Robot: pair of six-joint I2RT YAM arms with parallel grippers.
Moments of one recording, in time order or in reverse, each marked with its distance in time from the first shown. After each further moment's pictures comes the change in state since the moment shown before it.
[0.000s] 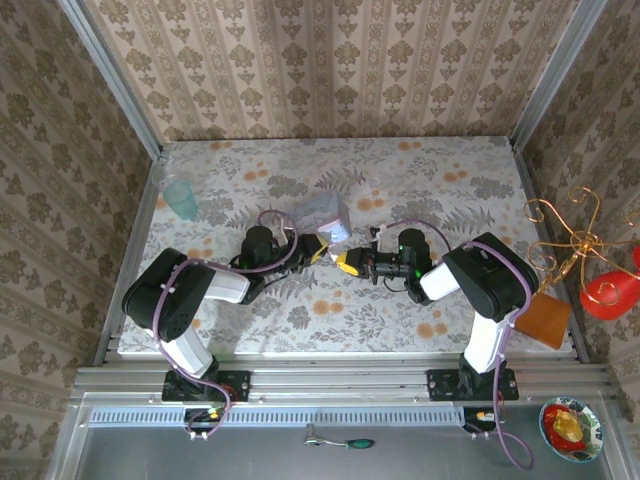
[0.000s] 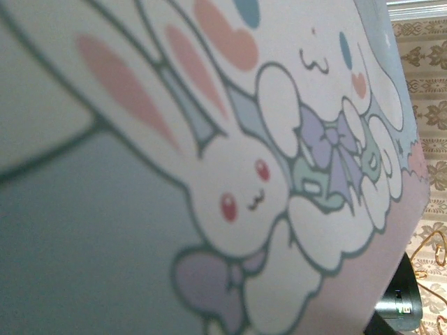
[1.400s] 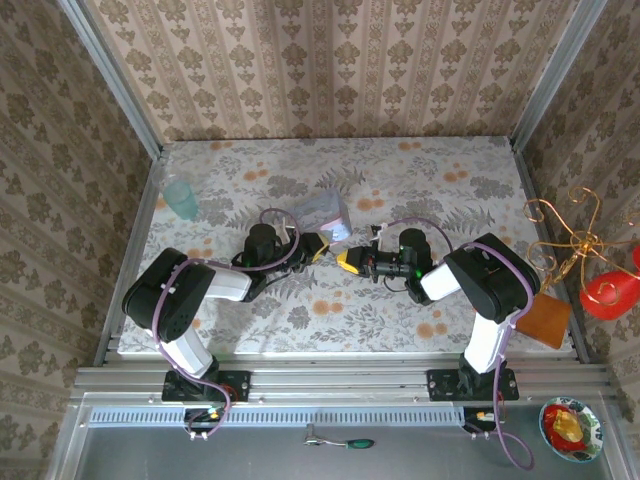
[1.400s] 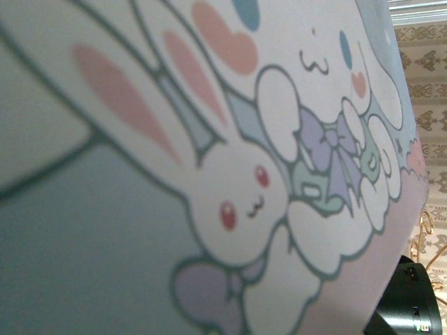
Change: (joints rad) left arm -0.013 -0.008 0.032 -0.082 -0.032 0.031; right arm -0.002 -0.011 -0.007 0.001 0.026 -0.058
